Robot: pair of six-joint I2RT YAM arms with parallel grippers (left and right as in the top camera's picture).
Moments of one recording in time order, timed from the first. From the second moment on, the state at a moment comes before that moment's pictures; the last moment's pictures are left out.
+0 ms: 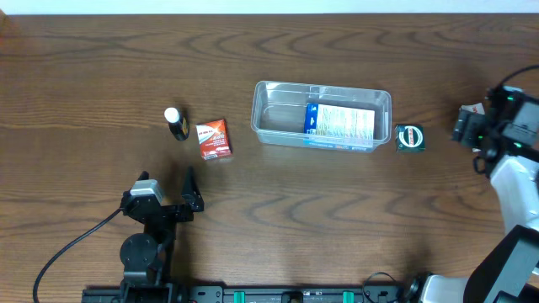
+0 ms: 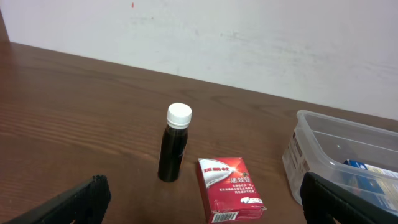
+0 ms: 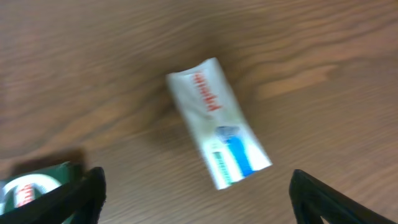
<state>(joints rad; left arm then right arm) -0.04 0.01 0.02 -0.12 -0.03 -0.23 -0.45 1.52 0.93 -0.23 0.01 -0.12</state>
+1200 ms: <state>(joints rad) -0.04 0.01 0.02 -0.12 -0.03 -0.23 -0.57 2.02 1.25 -0.43 -0.17 -0.36</state>
